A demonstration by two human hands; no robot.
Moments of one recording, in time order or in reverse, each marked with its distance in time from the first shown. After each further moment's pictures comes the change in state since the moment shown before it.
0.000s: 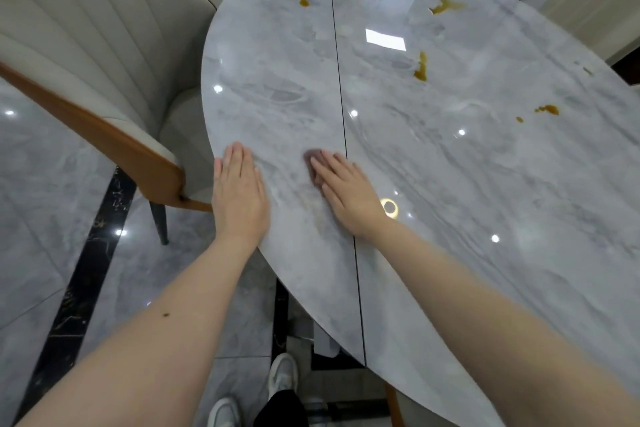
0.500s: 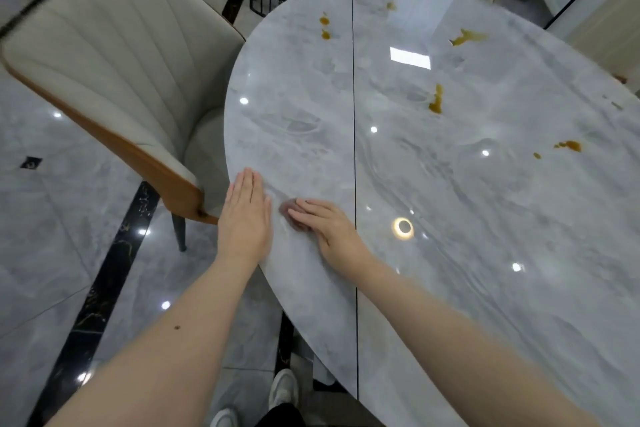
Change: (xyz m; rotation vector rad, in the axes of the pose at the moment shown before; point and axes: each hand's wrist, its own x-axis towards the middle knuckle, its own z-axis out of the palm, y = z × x) left_hand 0.006 -0.007 -0.014 0.070 -0.109 0.044; right_hand 0.004 -0.029 0.015 0.350 0.187 -0.288
